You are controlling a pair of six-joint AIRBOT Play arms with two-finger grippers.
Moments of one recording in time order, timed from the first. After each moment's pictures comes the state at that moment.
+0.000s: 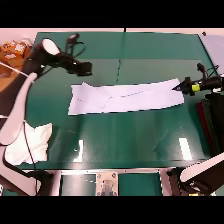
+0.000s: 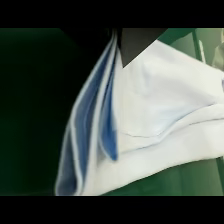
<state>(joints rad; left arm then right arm) -0.27 -1.77 1.73 1.01 -1.09 -1.39 -0.52 -1.87 1.62 -0.76 1.49 1.12</state>
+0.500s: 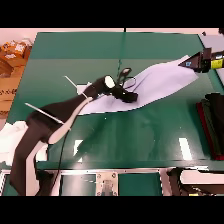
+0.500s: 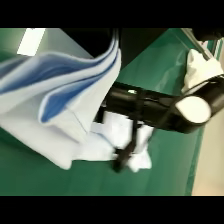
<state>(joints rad) -0.67 -2.09 1.81 0.75 -0.80 -1.34 -0.40 -1.45 1.63 -0.58 1.64 1.20</state>
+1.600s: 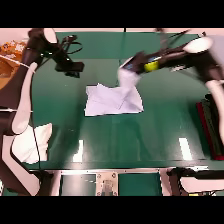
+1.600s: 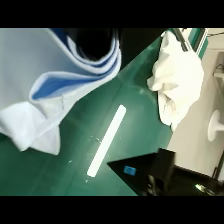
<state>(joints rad) -0.17 -1.88 2.08 1.32 -1.57 -1.56 0.24 -1.53 1.49 -0.55 1.11 1.25</state>
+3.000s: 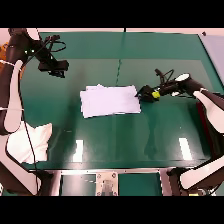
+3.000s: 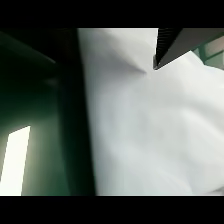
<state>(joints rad) -0.08 -1.86 2.08 1.38 -1.62 -1.54 -0.03 -1.79 1.27 -0.67 1.16 1.14</state>
